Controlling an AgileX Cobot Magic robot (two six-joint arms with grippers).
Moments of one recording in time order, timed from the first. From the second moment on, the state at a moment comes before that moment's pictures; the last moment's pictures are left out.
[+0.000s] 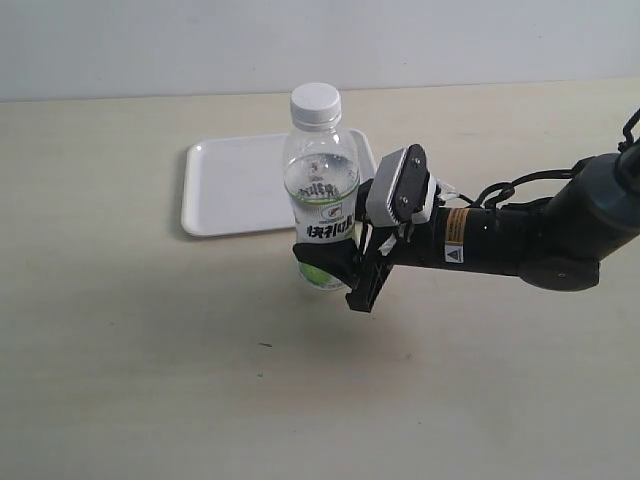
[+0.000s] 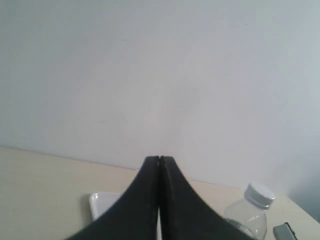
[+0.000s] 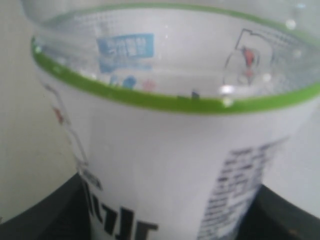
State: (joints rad) left arm -0.30 0.18 -0.23 -0.11 0.04 -0.26; right arm 0.18 2.17 -0.82 -0.95 -1.10 0.18
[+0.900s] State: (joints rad) left arm -0.43 1.64 -1.61 -0.33 1.22 1.12; right arm 0.18 2.17 -0.82 -0.94 -1.06 0.17
